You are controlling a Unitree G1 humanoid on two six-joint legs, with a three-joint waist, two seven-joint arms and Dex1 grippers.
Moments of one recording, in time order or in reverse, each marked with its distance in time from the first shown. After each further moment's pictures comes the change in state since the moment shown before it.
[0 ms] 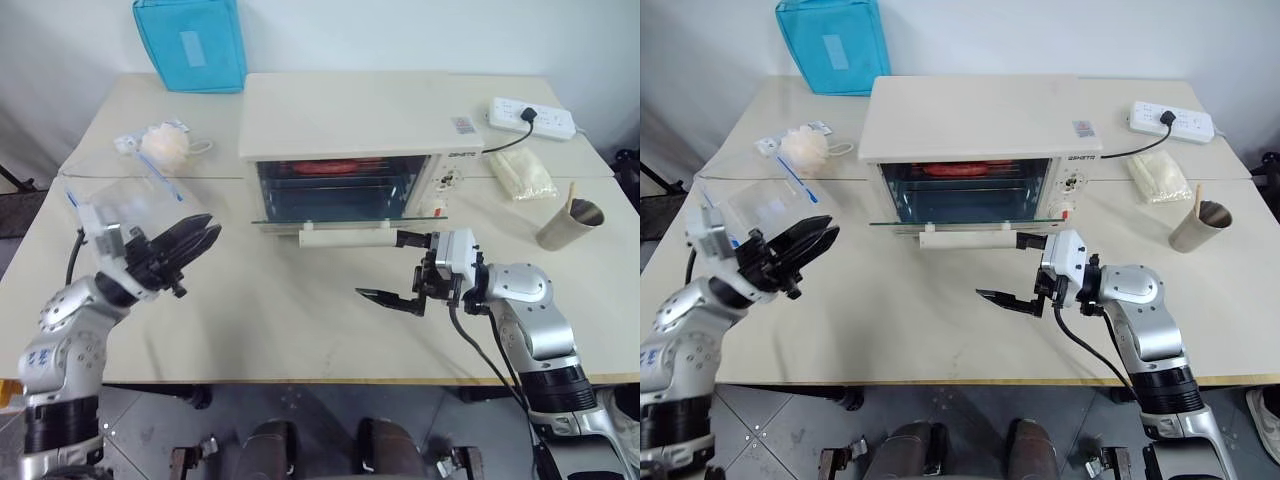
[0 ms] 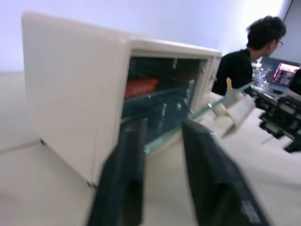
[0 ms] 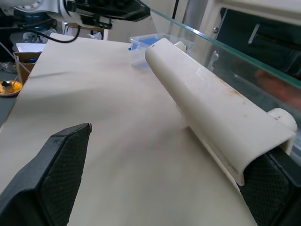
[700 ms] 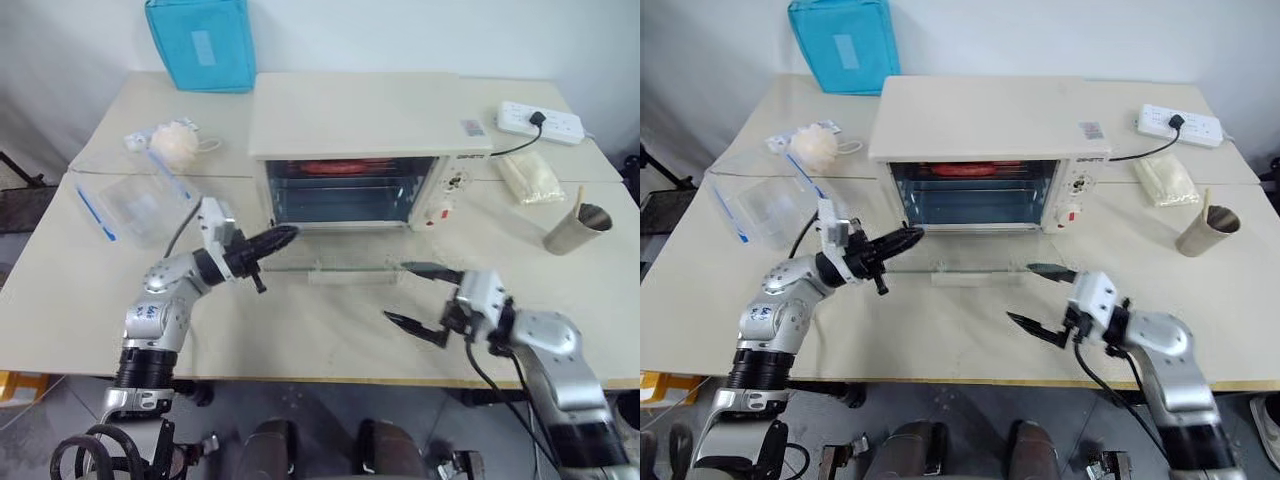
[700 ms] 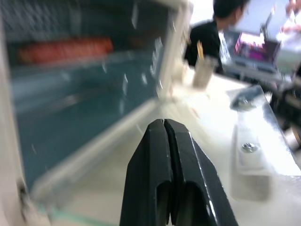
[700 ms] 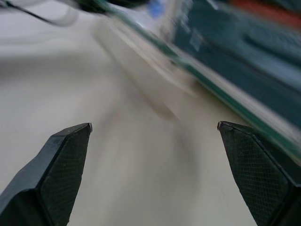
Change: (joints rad) left arm -0.108 -0.122 -0.252 0.194 0.249 -0.111 -0.064; right arm 0.461 -0.074 -0.197 -0.113 -0.039 -0.076 -0.150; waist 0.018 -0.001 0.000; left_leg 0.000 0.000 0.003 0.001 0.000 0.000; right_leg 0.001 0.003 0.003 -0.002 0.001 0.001
